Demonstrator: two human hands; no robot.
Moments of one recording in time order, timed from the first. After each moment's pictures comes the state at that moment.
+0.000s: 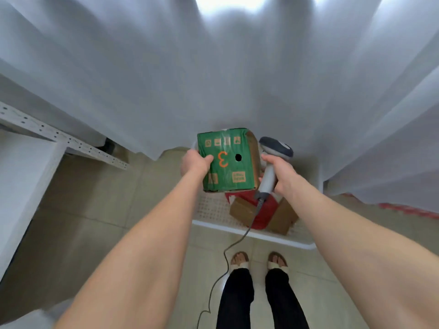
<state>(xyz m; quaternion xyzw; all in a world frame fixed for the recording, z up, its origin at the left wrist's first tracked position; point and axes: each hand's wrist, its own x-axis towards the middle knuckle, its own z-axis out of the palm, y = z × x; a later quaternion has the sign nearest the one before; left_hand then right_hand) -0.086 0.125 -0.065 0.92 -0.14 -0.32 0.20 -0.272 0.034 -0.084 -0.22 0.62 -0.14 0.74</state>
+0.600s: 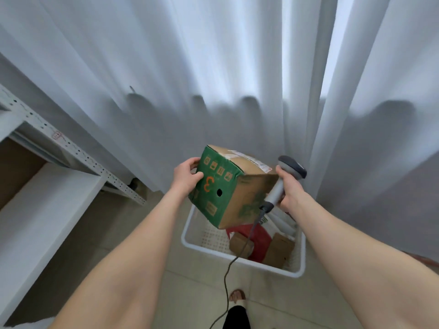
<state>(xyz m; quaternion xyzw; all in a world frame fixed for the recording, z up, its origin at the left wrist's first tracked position) -0.165 0.189 0.138 0.85 -0.32 -0.24 0.35 -0.371 0.050 0.078 -0.17 0.58 -0.24 0.76</state>
